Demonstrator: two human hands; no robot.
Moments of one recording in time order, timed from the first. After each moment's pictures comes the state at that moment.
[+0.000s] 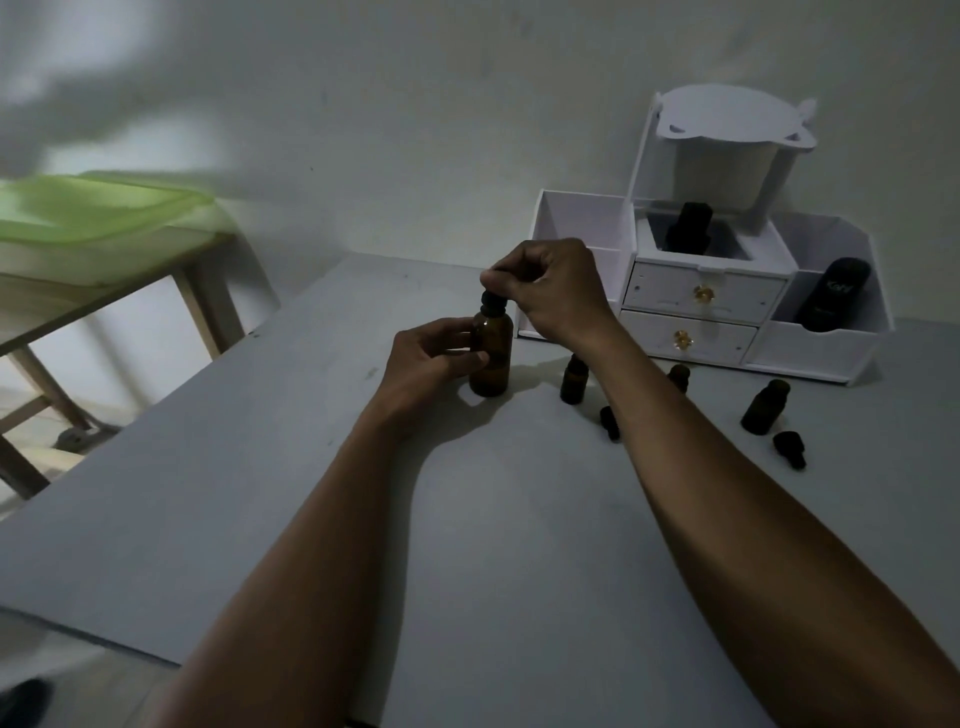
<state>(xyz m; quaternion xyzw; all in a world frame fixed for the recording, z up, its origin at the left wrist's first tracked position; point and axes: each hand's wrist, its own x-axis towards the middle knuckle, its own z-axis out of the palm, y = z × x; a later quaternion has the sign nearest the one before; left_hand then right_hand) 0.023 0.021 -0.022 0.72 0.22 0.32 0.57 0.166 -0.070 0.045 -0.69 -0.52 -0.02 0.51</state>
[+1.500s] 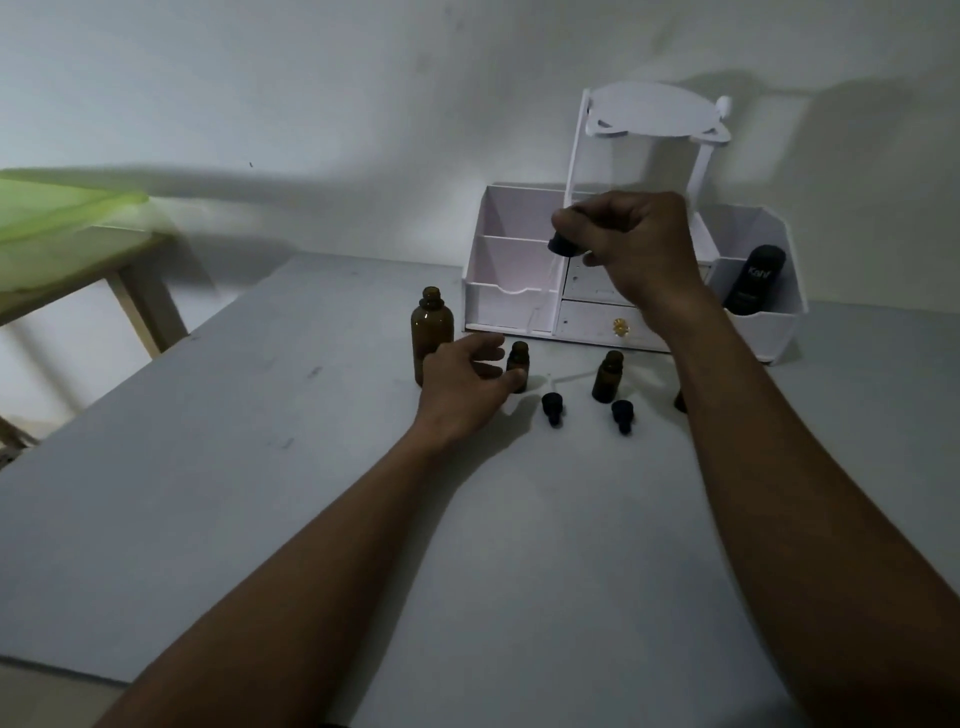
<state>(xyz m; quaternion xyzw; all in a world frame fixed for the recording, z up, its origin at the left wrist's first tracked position) 0.081 -0.053 -0.035 0.80 0.24 0.31 0.46 0.214 -0.165 0.085 -0.67 -0.44 -0.02 0.60</state>
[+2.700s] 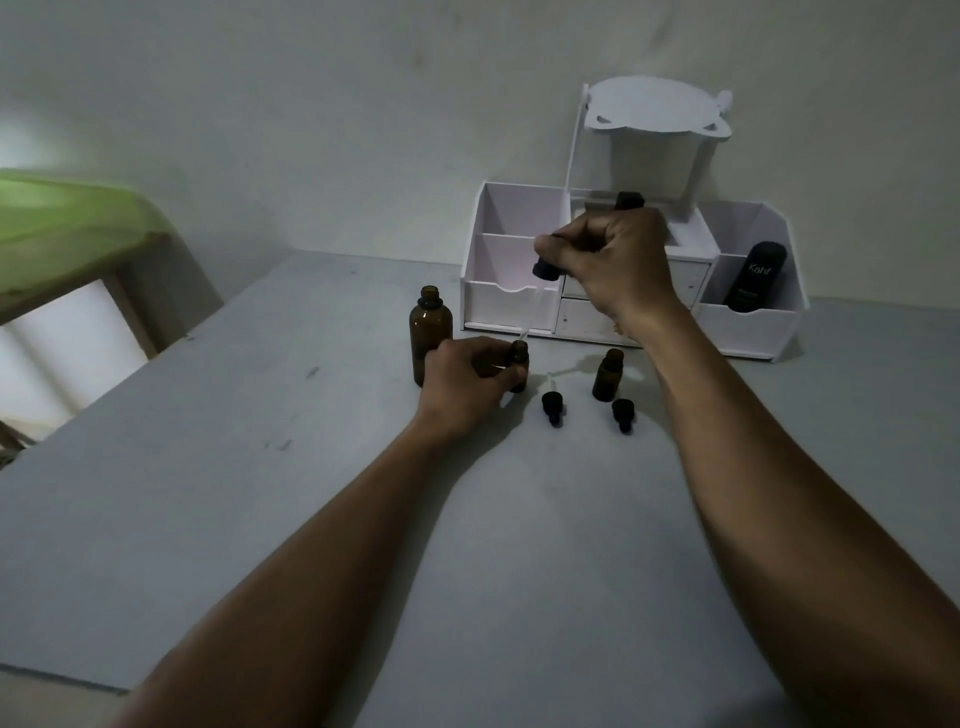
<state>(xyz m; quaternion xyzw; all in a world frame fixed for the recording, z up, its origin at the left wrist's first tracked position) 0.082 -0.051 -0.037 0.82 0.22 0.31 0.43 0.213 -0.154 0.068 -0.69 -0.47 -0.08 0.54</state>
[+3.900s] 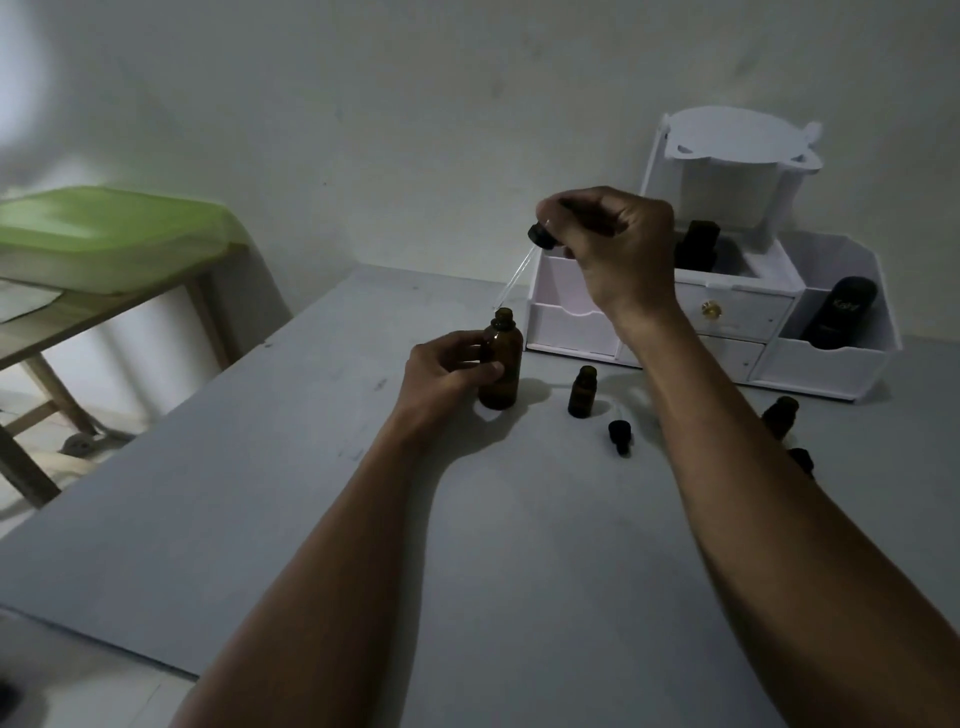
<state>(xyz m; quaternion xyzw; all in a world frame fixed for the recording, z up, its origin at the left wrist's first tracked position) 0.030 0.018 -0.030 0.70 0.20 0.36 0.59 0.163 -0.096 0.089 -0.59 -0.47 -0.08 0.65</state>
